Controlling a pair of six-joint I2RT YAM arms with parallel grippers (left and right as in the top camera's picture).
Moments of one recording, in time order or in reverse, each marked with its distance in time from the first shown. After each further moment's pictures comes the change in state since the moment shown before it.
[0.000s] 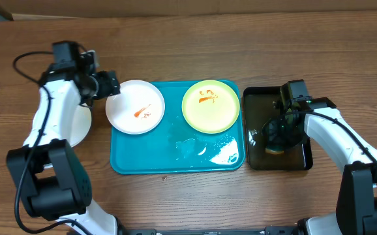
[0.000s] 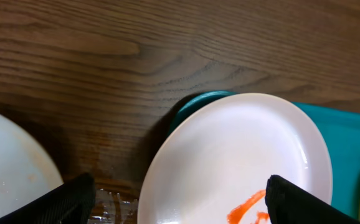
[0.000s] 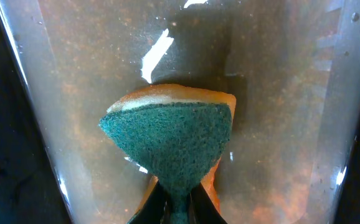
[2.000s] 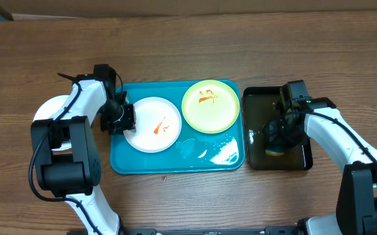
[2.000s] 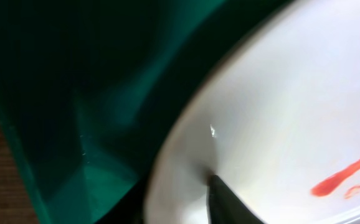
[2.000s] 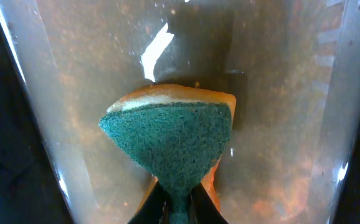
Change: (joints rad) left arm -0.128 0.160 -0.075 -0.293 -0.007 -0.032; right arm 0.000 0.000 0.000 -0.023 -0.004 0.000
